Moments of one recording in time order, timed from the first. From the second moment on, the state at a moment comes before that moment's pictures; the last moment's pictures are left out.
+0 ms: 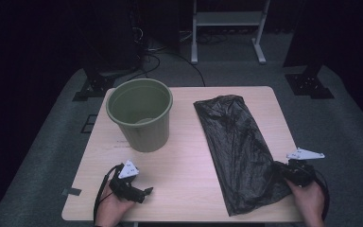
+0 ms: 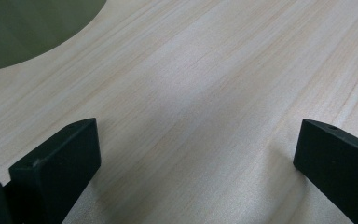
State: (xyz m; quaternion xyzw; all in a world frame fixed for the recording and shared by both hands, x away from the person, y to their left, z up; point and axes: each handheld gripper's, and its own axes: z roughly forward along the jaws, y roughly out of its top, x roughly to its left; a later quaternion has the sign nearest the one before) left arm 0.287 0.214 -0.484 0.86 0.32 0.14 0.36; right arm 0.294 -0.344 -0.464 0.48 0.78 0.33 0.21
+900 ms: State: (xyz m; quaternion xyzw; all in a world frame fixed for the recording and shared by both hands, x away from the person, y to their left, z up) left arm 0.287 0.214 -0.484 0.86 0.32 0.14 0.36; right arm 0.299 -0.293 -0.449 0.45 0.79 0.35 0.21
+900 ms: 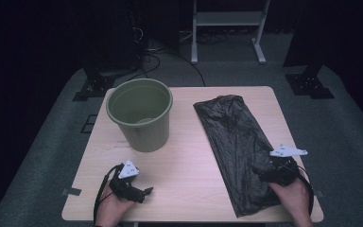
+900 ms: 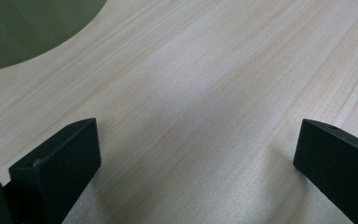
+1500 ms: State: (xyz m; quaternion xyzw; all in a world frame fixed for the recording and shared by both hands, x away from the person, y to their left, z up) left arm 0.286 0.215 -0.481 0.86 0.33 0.14 0.37; right arm 0.317 -0.262 -0.479 0.44 0.82 0.33 0.17
